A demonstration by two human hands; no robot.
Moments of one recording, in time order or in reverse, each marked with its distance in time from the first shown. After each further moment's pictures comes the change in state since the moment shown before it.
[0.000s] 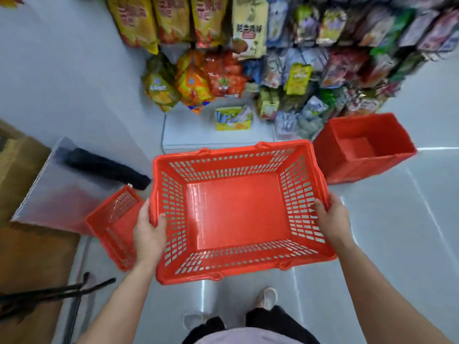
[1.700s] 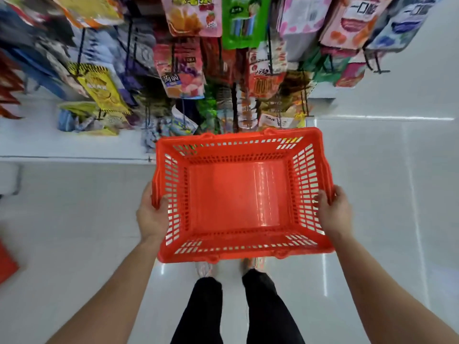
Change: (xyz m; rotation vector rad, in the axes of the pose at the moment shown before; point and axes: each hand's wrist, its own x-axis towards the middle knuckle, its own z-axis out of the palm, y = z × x) left_hand 0.078 0.407 0.966 -0.044 -0.036 -0.190; right_hand 0.876 0.443 -0.353 -0.149 -0.057 0.149
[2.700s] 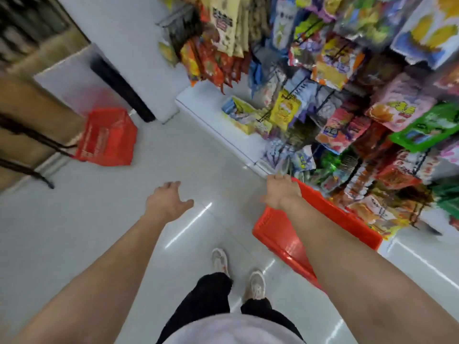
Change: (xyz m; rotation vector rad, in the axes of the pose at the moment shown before) left_hand -0.150 0.025 -0.312 0.714 -0.038 -0.490; right_hand -0.224 -0.329 0.115 -1.006 -0.754 -1.075
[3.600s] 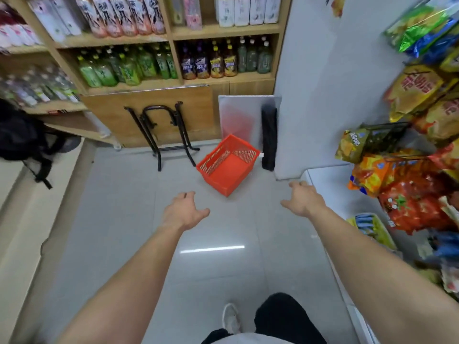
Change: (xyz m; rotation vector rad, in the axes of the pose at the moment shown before) left_hand 0.153 -0.466 -0.191 -0.439 0.192 -0.510; right_hand 0.238 -0.596 -0.175 -0.242 0.043 -0.430
